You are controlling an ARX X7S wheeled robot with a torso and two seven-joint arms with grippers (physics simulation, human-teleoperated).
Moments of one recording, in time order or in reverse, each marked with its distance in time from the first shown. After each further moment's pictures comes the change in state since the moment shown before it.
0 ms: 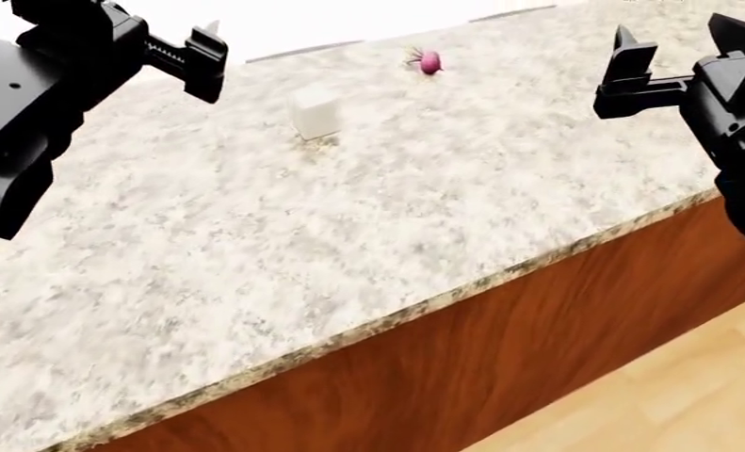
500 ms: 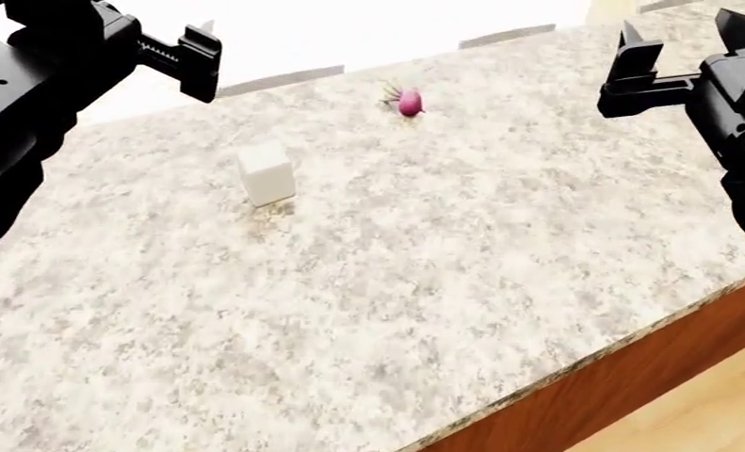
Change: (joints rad) left arm -0.002 -0.007 -0.021 0.011 -0.025 -0.036 -0.006; right arm -0.011 0.013 0.011 -0.032 0.011 0.002 0.007
